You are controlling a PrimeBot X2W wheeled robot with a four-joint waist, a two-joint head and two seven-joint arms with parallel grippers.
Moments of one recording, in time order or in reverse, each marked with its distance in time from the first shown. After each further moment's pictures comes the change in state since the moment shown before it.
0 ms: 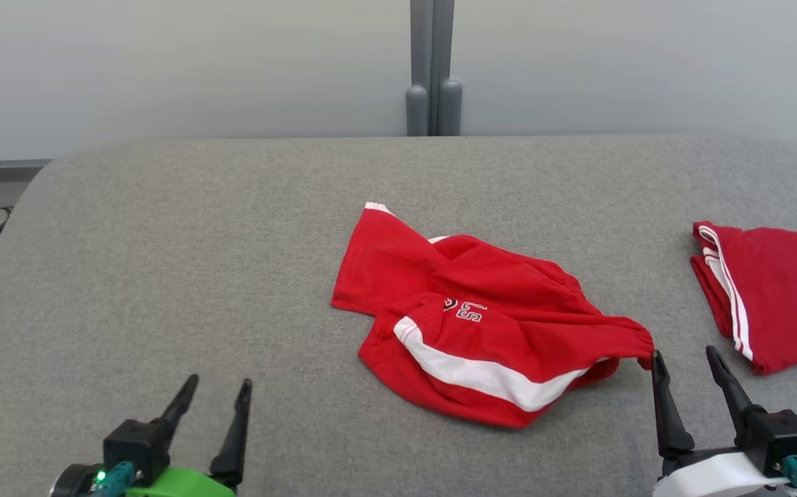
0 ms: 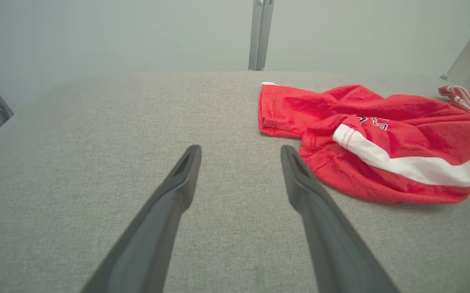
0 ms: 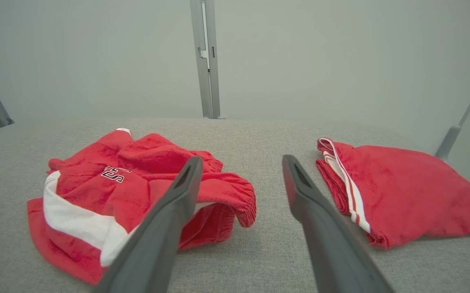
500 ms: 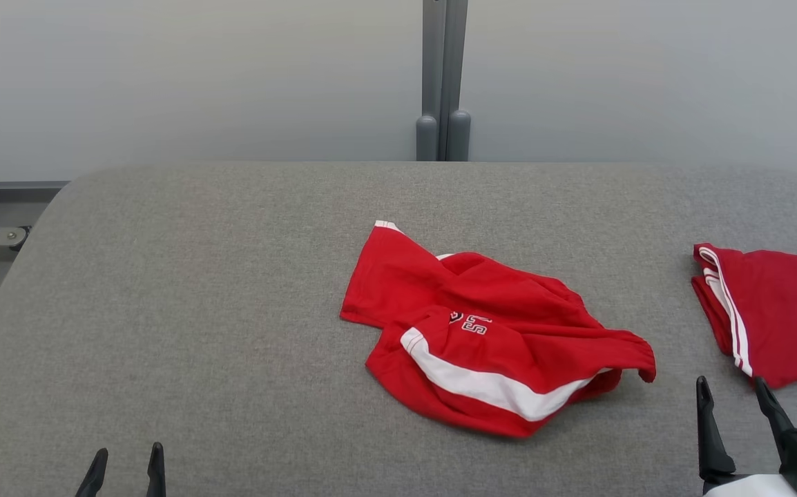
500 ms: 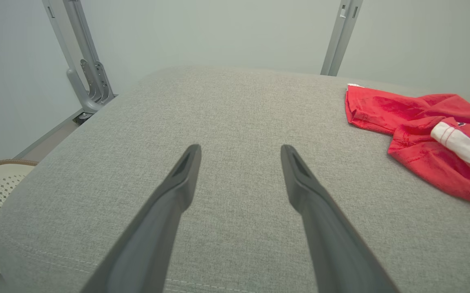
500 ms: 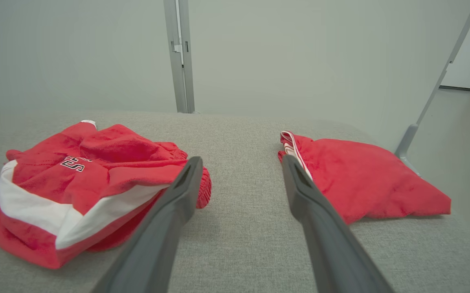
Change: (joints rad) left arm 0.334 -0.214 0.576 0.084 0.300 -0.239 -0.004; right arm 0.047 0.000 -0.108 0.033 -0.038 0.000 0.000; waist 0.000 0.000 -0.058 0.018
